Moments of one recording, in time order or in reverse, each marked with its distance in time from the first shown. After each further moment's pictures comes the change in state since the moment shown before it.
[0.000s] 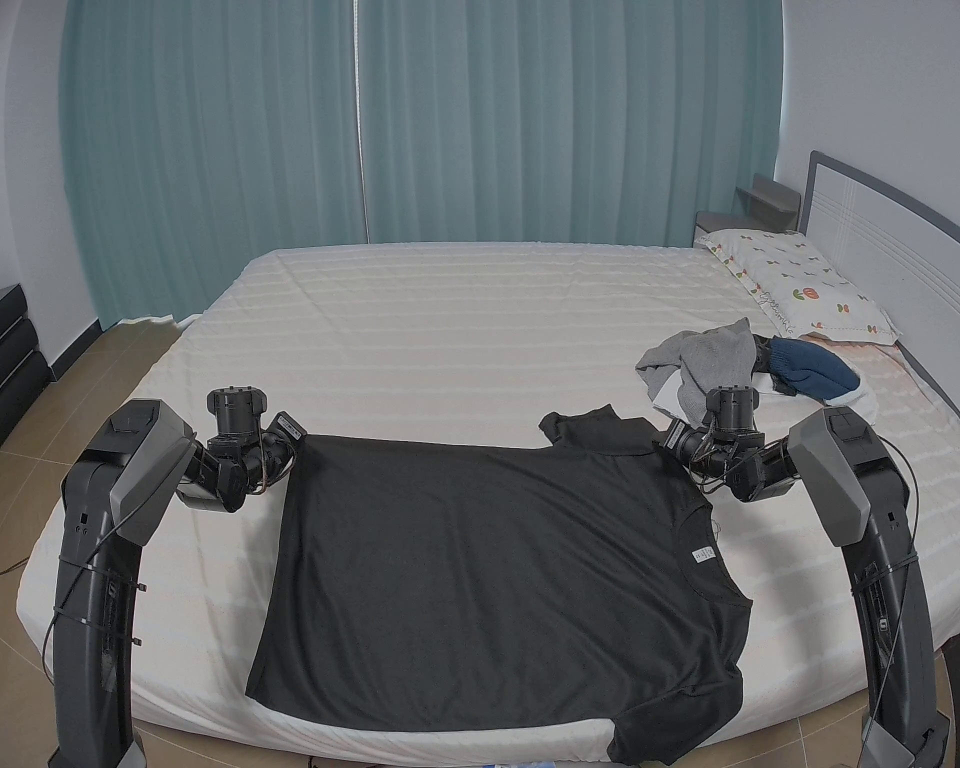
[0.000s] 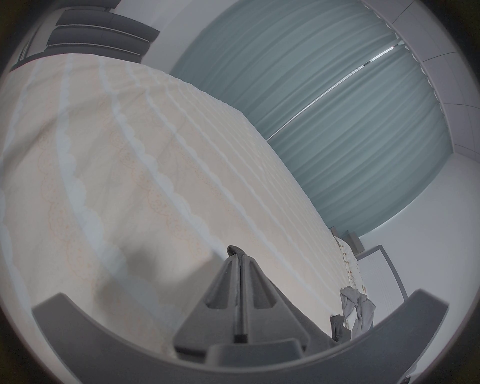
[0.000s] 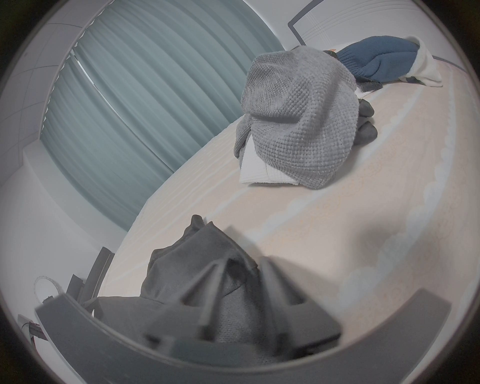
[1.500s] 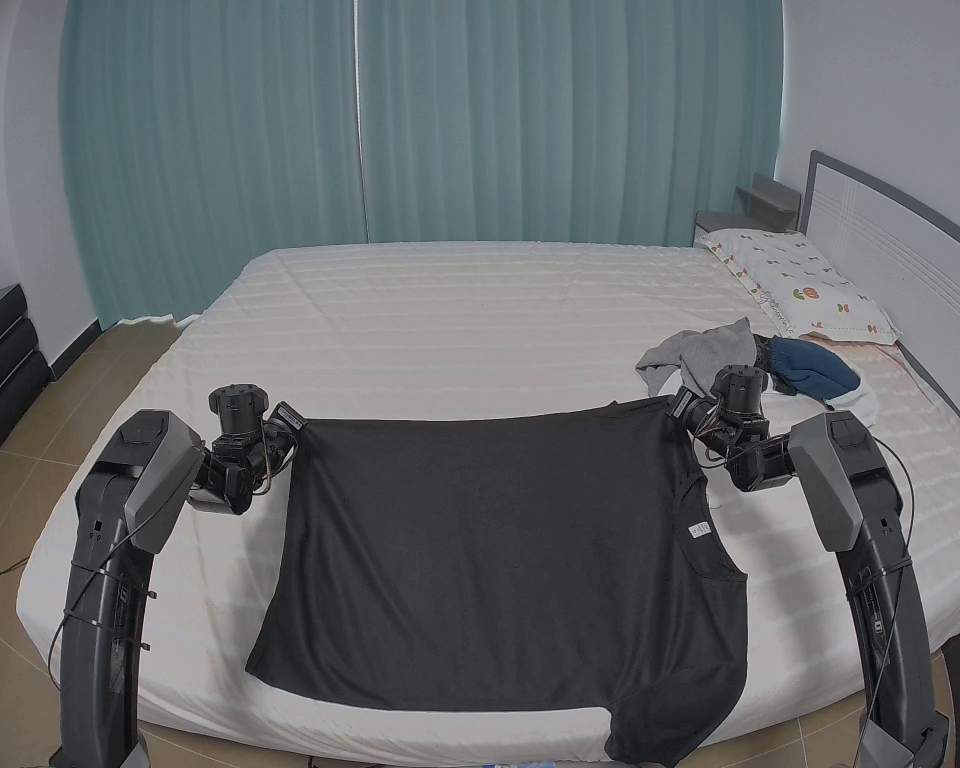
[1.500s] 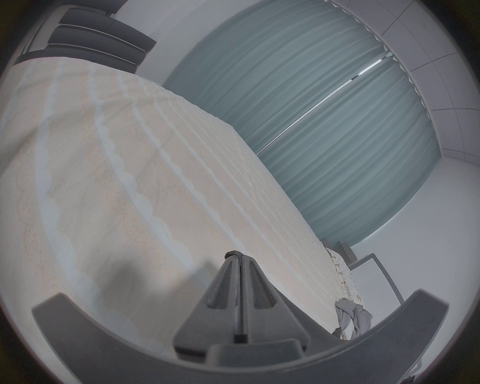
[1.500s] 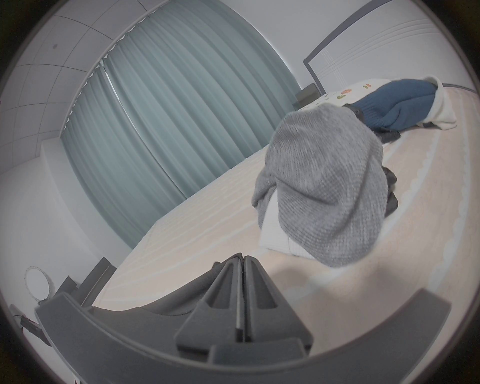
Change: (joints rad) left arm 0.003 0.074 -0.097 -0.093 0.026 -0.007; right arm -0.028 0.057 -0.154 -0.123 -0.051 -0.055
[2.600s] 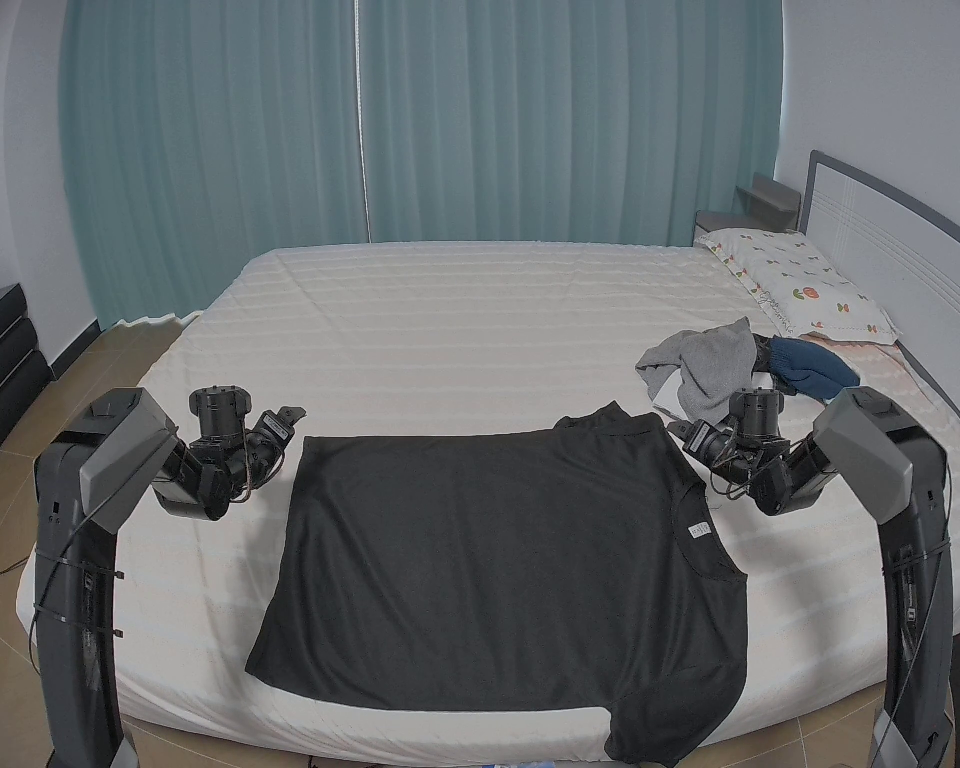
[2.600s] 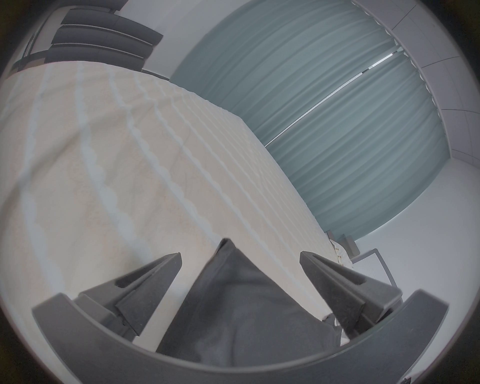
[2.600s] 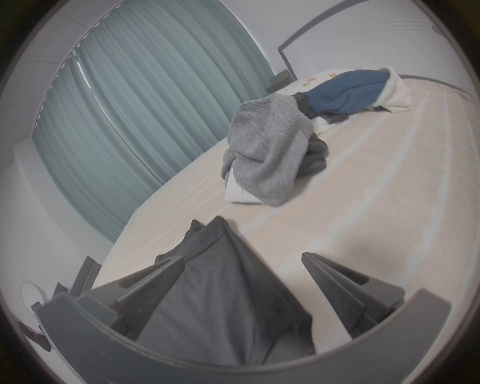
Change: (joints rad) left arm 0.006 -0.230 0.380 -0.039 -0.034 -0.010; right arm 0.017 -0.307 0.643 -0.118 -0.082 0.057
